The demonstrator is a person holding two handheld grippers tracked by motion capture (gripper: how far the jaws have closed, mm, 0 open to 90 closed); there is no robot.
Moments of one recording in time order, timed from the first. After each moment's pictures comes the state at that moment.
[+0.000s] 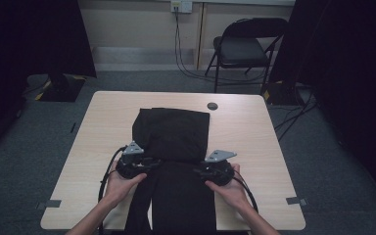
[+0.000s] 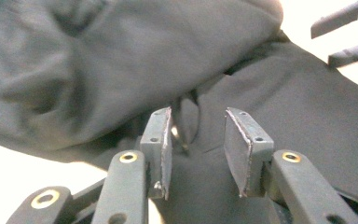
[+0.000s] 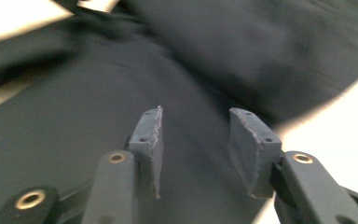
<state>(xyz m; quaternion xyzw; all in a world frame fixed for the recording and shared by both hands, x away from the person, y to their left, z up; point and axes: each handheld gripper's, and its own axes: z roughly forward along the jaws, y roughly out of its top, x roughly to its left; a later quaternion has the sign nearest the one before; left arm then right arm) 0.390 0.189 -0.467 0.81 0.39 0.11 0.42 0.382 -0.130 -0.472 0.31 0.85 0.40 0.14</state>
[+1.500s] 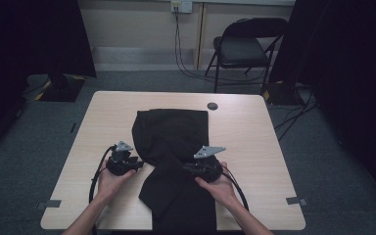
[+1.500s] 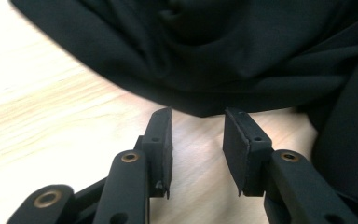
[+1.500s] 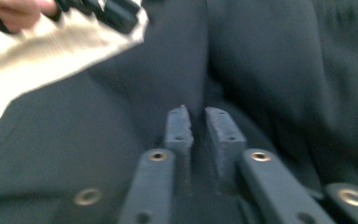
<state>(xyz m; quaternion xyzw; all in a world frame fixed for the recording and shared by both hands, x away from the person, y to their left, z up) 0.409 0.212 -0.492 0.81 0.44 0.13 0.36 0.386 -0.106 -0.468 0.31 0.85 0.41 0.09</state>
